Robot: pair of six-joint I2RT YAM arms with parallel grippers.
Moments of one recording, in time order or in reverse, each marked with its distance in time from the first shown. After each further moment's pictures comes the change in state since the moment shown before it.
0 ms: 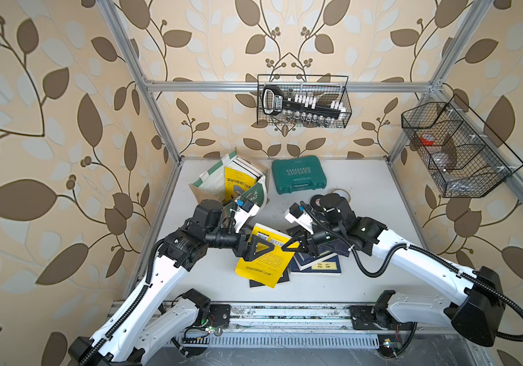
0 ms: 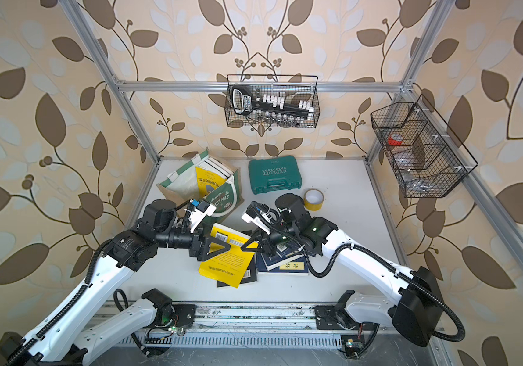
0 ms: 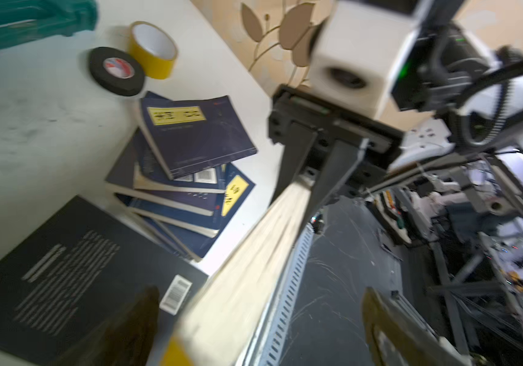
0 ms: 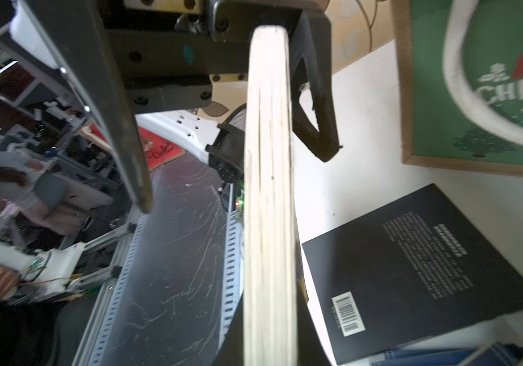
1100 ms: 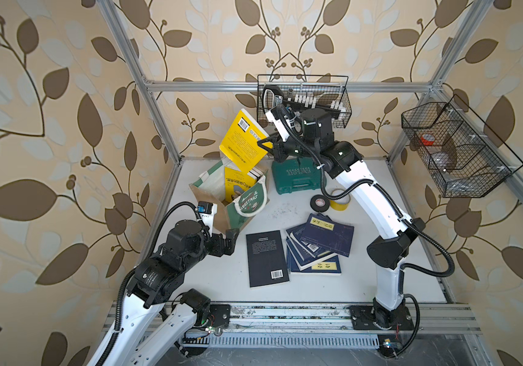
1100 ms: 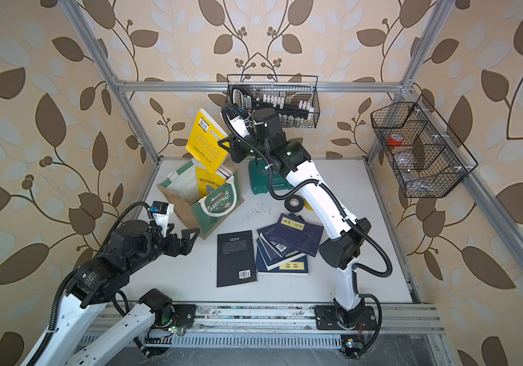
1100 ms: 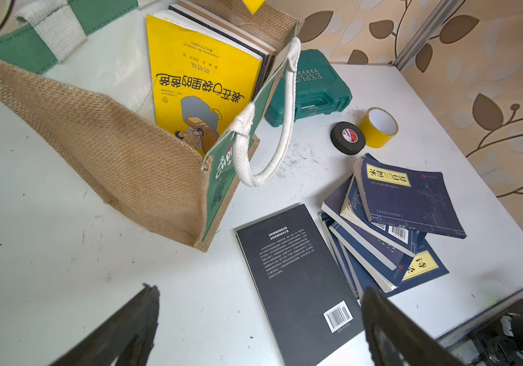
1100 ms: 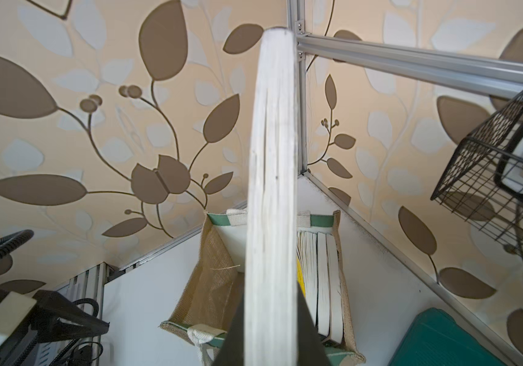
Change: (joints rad) left arm 0.000 -0.270 0.000 -0.190 -0.755 -0.074; right arm -0.115 0.767 1.372 -0.298 0.377 -0.039
